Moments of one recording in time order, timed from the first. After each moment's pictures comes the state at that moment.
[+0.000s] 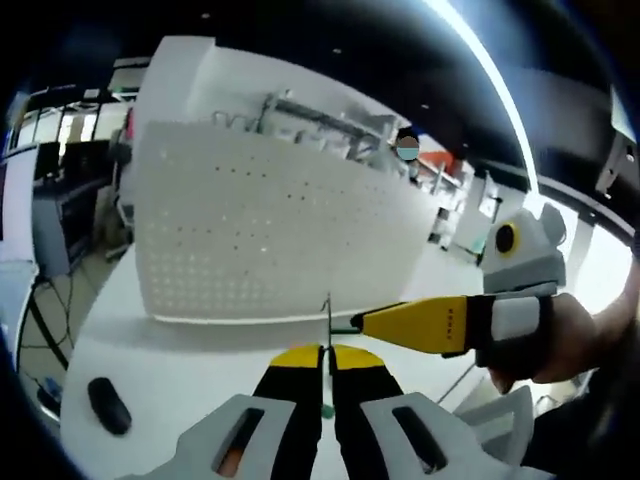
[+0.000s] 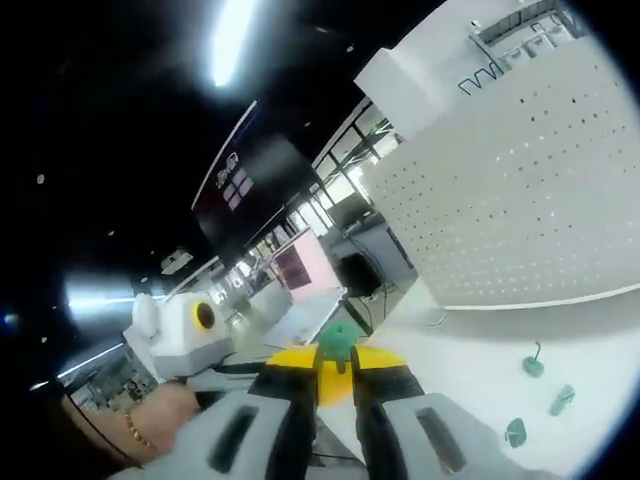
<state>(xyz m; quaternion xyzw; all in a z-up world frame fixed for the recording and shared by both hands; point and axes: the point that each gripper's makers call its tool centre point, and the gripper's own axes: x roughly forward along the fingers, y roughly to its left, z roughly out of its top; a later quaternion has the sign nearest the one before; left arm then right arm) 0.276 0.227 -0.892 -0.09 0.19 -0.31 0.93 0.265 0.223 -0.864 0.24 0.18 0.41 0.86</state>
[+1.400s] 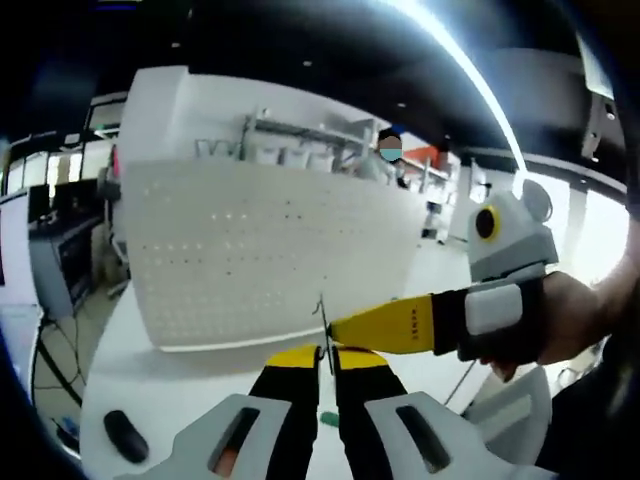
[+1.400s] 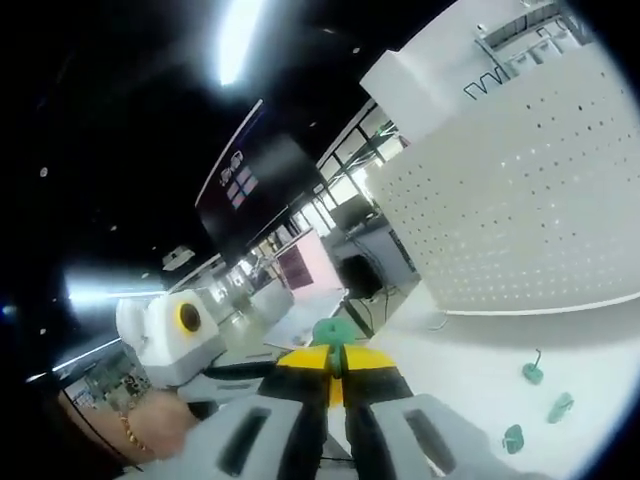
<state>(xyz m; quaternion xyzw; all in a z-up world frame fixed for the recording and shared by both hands) 0.269 0.218 -0.882 -0.03 0.15 -0.33 0.93 0.263 0.224 -0.862 0.23 0.18 0.42 0.86</state>
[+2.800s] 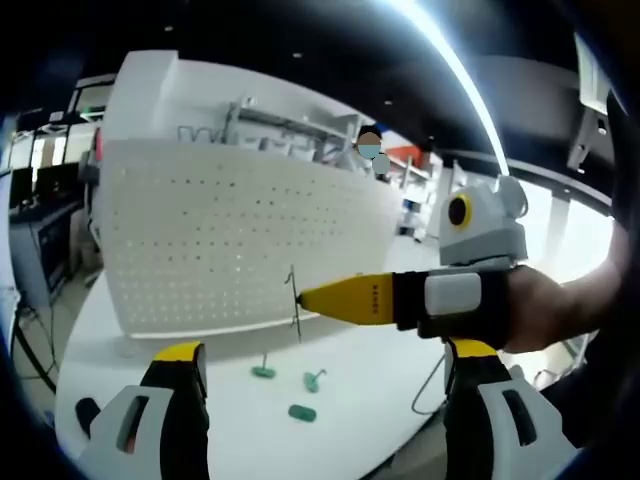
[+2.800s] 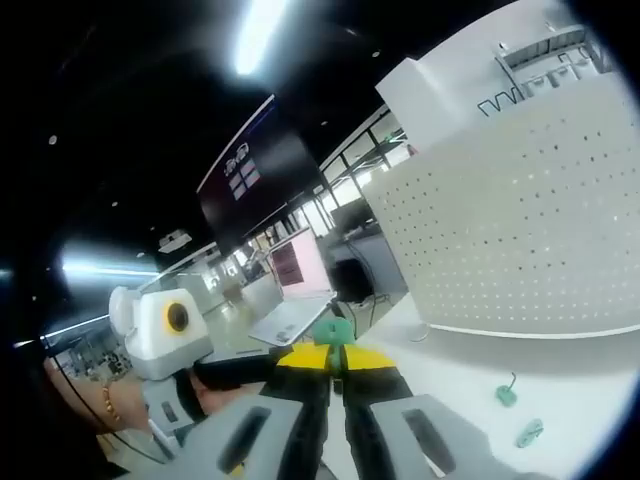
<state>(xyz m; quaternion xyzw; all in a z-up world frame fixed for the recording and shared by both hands) 0.255 0.195 -0.892 -0.05 0.16 -0.37 0.91 0.274 0.200 -0.862 0.19 0.14 0.42 0.88</state>
